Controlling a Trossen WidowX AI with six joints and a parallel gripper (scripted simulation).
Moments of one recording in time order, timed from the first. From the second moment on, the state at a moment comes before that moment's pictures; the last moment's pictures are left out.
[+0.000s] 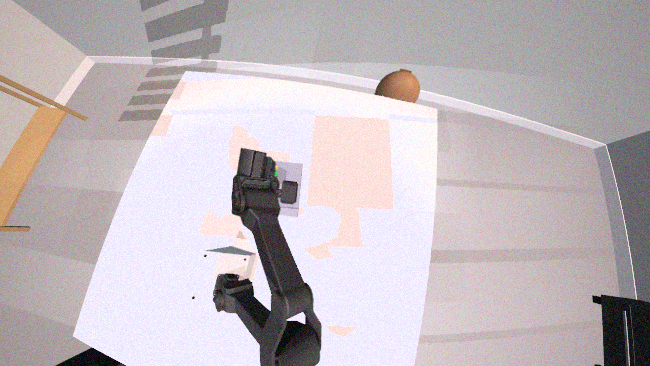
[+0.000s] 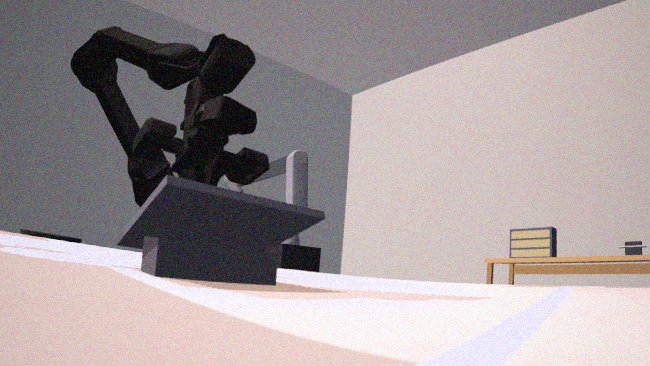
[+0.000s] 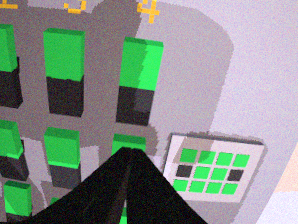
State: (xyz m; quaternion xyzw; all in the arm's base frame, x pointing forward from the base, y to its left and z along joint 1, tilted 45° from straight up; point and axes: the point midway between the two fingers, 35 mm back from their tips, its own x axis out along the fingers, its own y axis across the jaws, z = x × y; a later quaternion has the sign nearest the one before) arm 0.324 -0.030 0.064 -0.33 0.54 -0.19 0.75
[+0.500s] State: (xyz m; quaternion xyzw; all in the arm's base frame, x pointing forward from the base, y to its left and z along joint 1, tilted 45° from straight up) arm 0.324 -0.031 0.063 -0.33 0.54 -0.19 0.75
